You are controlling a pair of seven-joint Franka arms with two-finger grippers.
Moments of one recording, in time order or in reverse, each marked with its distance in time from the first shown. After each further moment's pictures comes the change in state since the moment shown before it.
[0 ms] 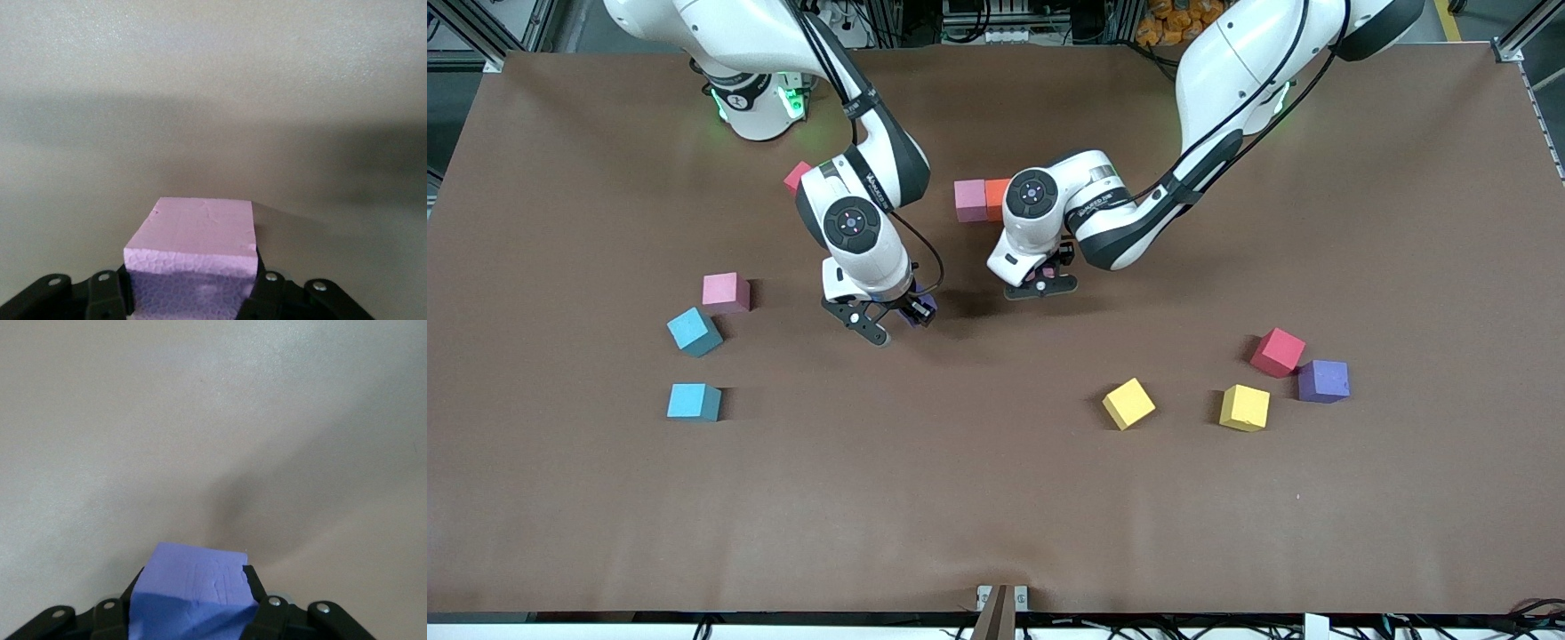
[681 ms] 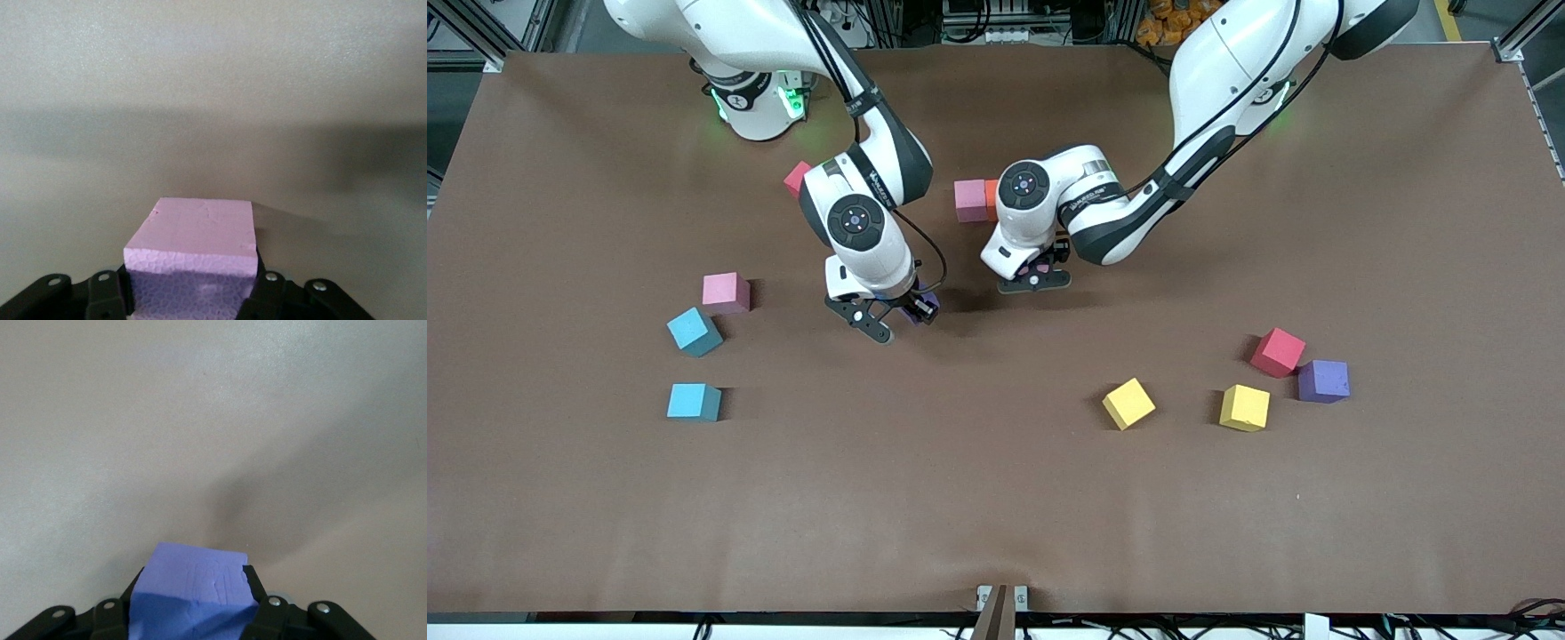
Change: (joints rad) left arm -0.021 0.000 -0.003 -0.003 0.034 -0.002 0.000; right arm 0.006 0.000 0.002 -0.001 0.000 0.000 0.000
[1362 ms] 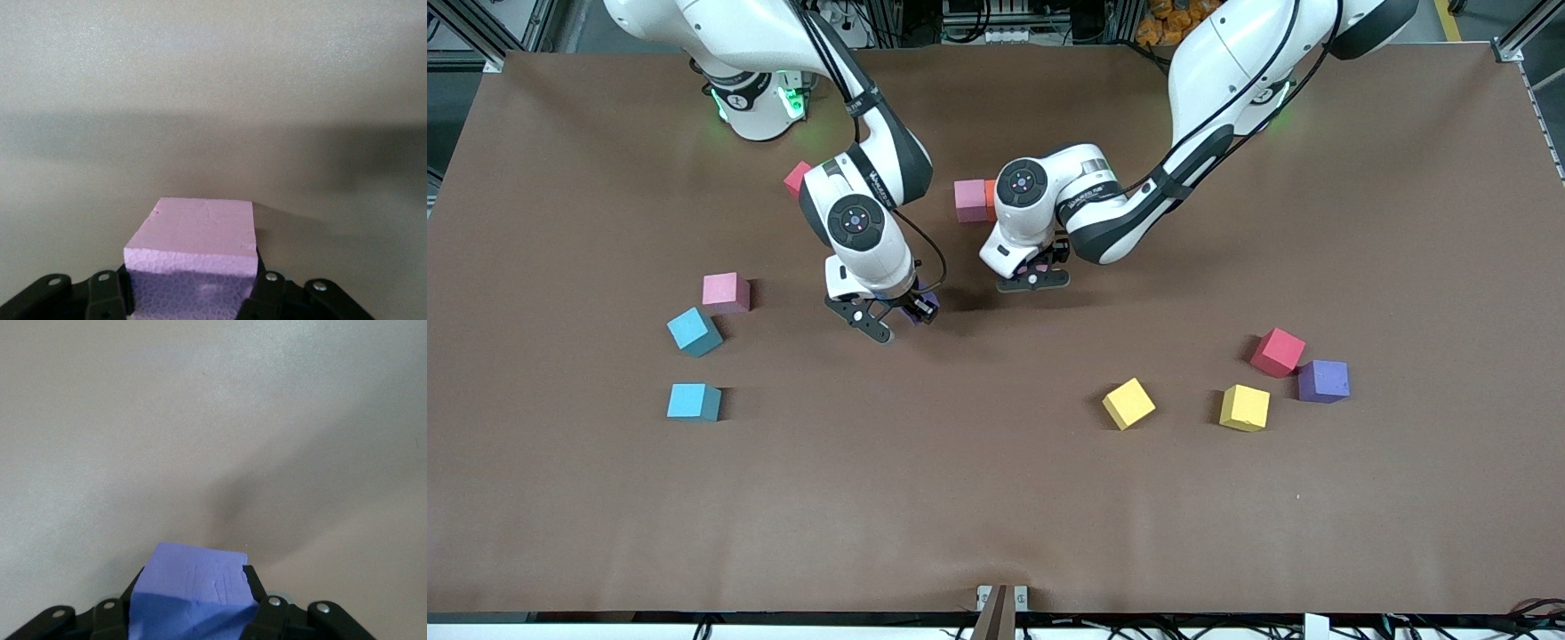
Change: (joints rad) left arm -0.001 0.000 -0.001 0.000 0.006 -0.004 0.001; right arm 0.000 0.000 0.000 -0.001 -0.001 0.000 0.000
